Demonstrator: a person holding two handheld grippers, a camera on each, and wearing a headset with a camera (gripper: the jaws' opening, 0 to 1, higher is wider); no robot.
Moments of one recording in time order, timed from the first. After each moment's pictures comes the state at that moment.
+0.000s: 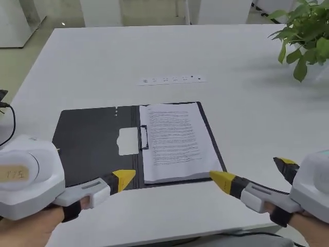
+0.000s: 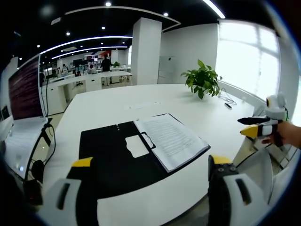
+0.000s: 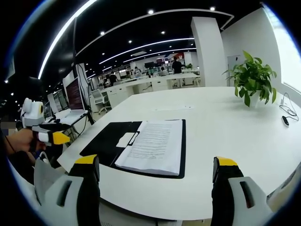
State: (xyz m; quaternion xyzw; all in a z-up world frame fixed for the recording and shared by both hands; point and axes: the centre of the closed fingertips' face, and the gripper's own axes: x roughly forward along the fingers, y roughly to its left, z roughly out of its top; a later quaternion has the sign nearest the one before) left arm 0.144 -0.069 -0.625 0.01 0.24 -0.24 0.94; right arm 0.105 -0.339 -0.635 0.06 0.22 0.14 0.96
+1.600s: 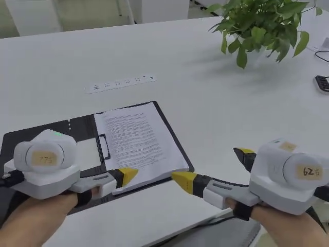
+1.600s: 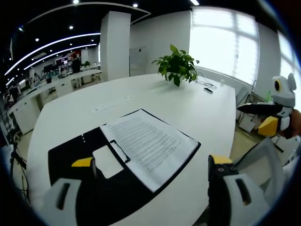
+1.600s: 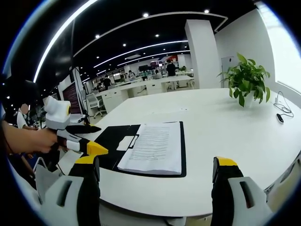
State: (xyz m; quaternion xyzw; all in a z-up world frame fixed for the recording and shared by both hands) left arm 0.184 -0.164 -0.664 0.07 0.26 -0.36 0.89; right arm 0.088 -0.327 -0.624 0.07 0.21 0.11 0.97
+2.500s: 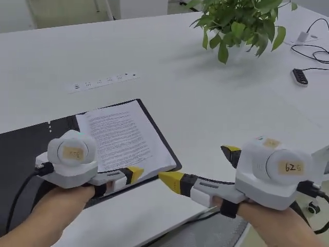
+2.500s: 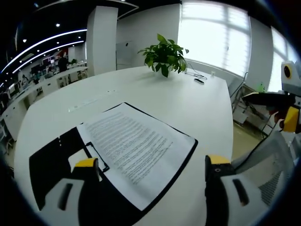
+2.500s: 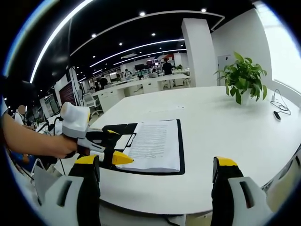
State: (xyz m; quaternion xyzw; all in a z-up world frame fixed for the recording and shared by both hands) left arm 0.200 -0.216 -0.708 0.08 0.28 -0.41 0.86; right arm 0.089 -0.326 -0.629 0.07 0.22 0.09 0.97
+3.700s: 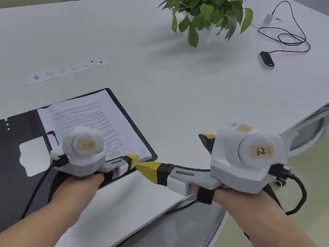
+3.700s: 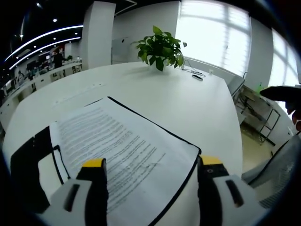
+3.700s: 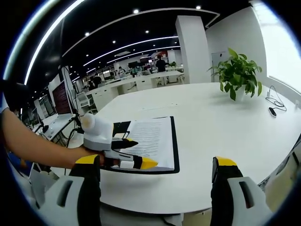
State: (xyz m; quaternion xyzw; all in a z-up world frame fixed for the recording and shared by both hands) left arm 0.219 -0.287 -0.756 0.07 0.29 -0.42 0.85; right arm 0.096 -0.342 -0.635 0.07 0.23 0.06 0.97
